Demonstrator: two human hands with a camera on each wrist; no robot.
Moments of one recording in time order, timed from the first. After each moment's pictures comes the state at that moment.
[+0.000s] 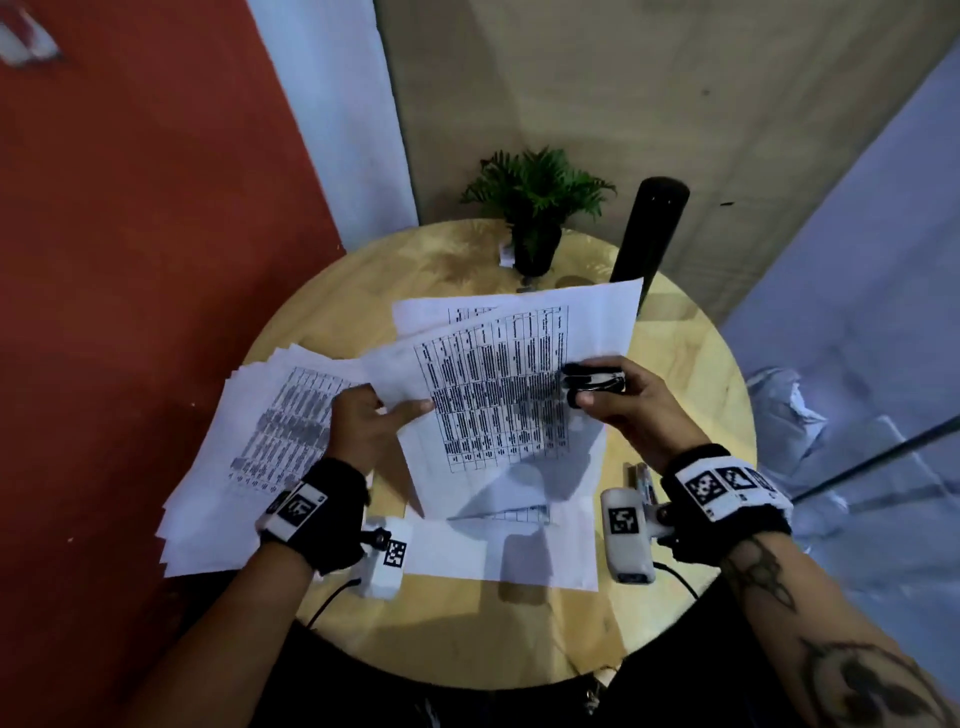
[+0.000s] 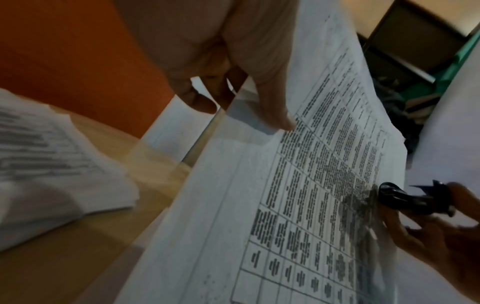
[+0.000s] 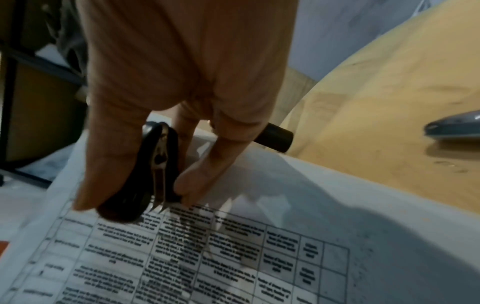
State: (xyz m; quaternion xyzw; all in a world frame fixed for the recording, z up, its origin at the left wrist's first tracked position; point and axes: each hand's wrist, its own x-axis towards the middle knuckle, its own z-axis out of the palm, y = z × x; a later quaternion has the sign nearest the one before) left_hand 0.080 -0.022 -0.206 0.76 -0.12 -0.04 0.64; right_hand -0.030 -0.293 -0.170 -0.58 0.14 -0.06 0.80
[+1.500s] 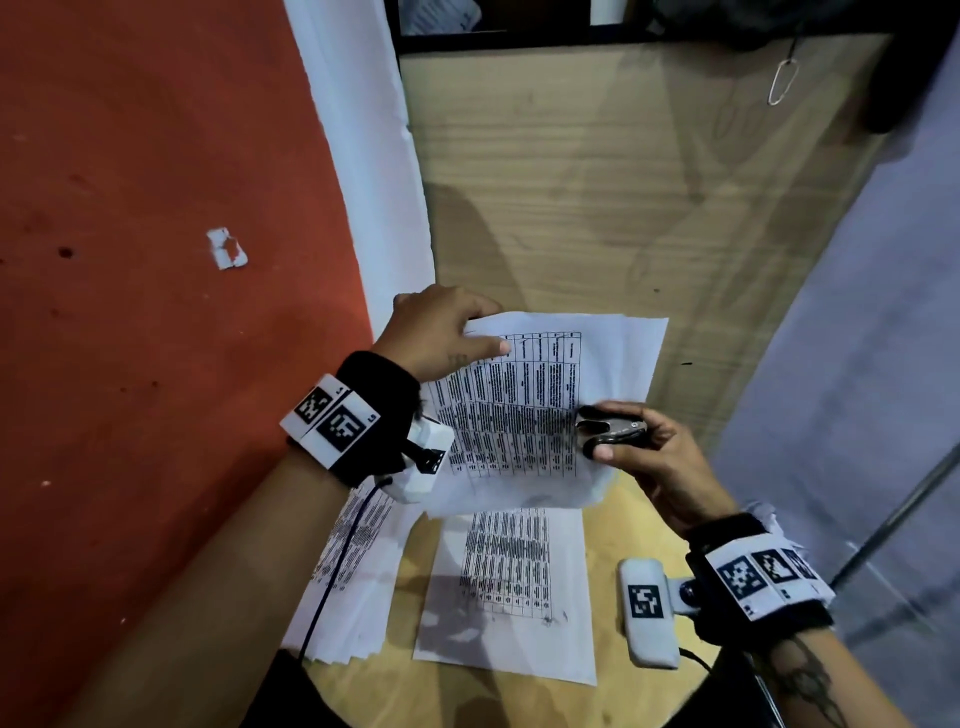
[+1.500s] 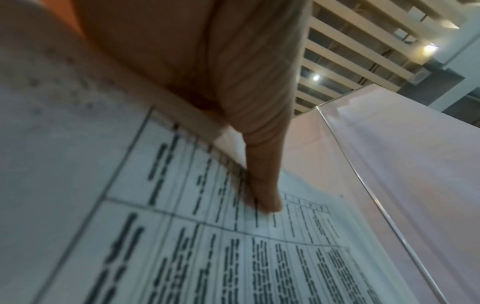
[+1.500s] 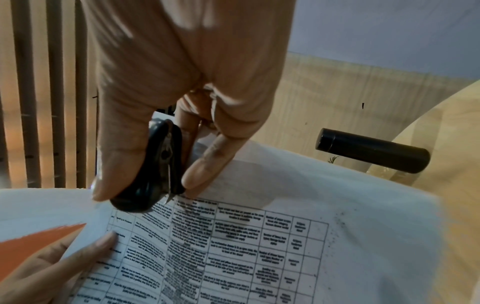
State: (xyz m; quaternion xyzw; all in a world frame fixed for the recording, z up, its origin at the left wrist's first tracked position) left_hand 0.025 -0.049 0.092 0.89 -0.38 0.12 0.23; right_hand -0.098 -0.255 -0.028 -0.58 -0.05 -0.15 0.80
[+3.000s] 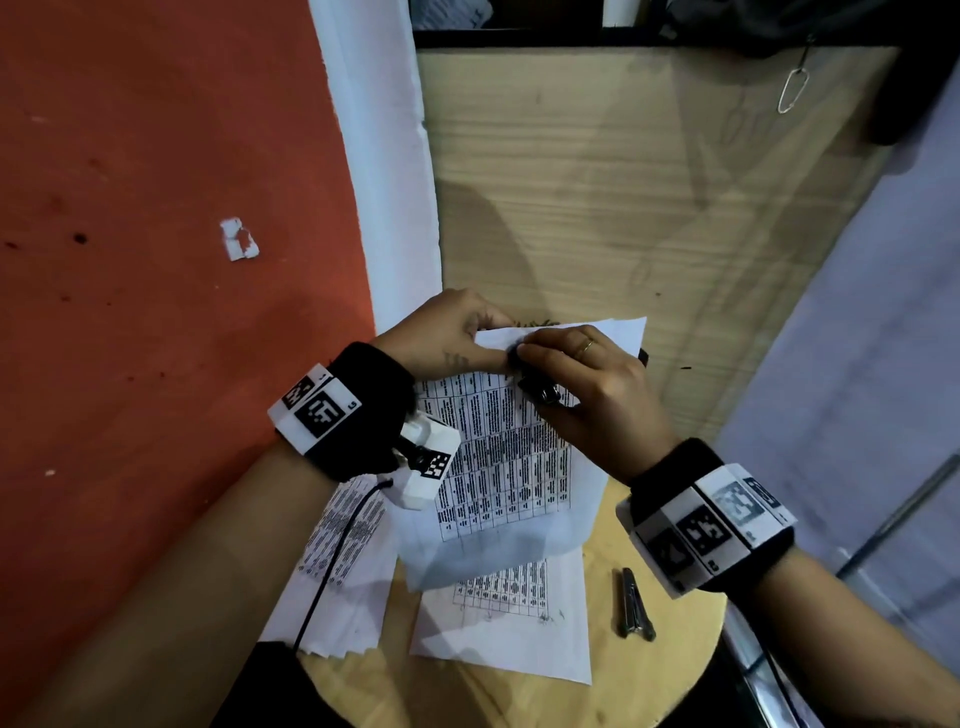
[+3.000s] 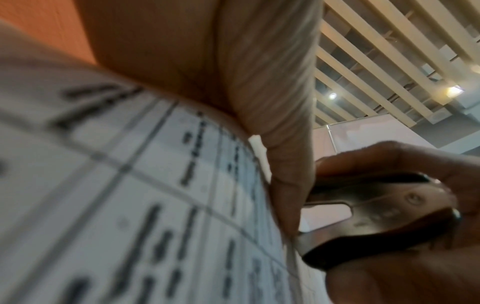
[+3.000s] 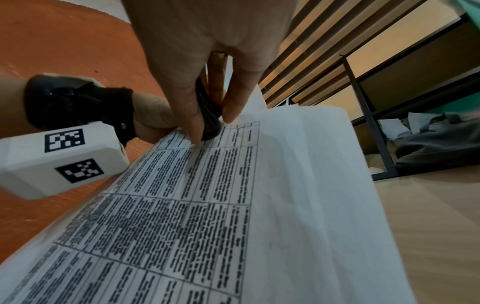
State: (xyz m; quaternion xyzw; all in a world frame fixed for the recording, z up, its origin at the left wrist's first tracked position) left_hand 0.026 -0.038 0.092 0.80 -0.48 -0.04 0.37; right_hand -0.072 -0.198 0.044 -0.84 -0.25 -0.46 0.11
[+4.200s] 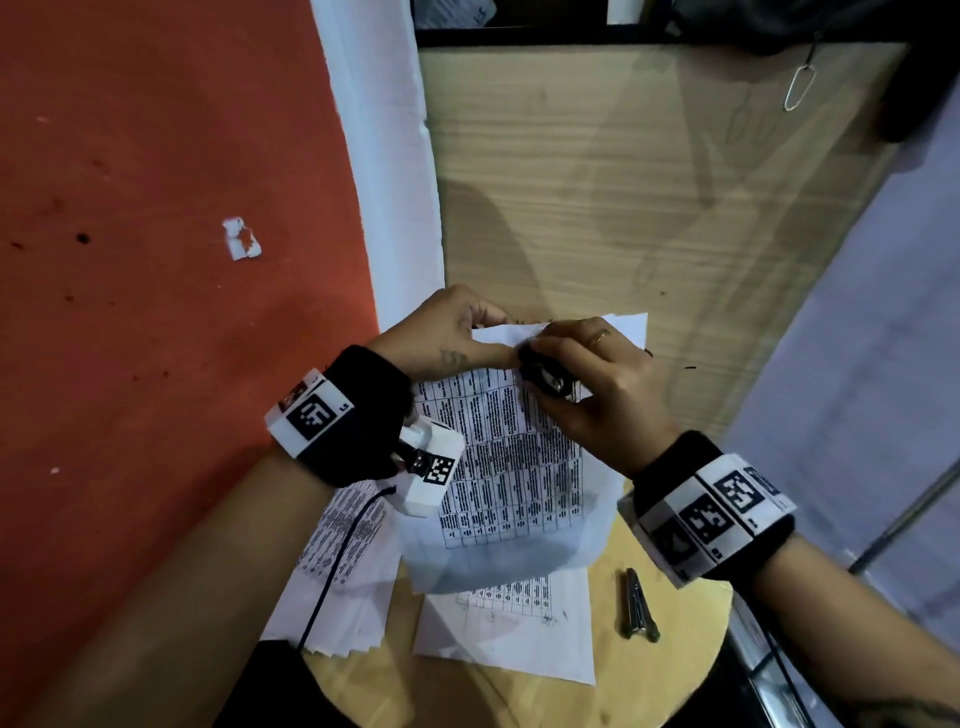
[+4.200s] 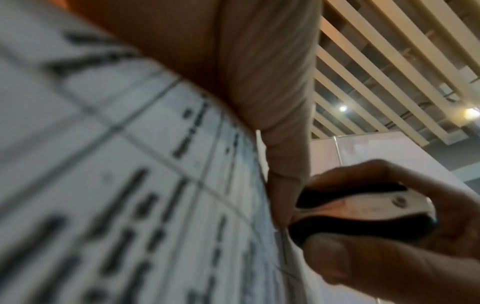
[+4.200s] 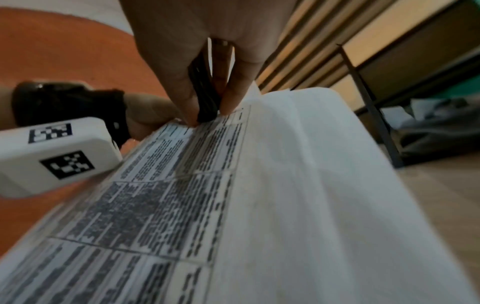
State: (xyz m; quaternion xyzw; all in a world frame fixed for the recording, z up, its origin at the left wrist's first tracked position) left_hand 0.021 -0.035 0.089 0.78 -0.45 -0.06 0.43; right_hand -0.072 -0.198 0.044 -0.82 -0.23 -0.51 0.14
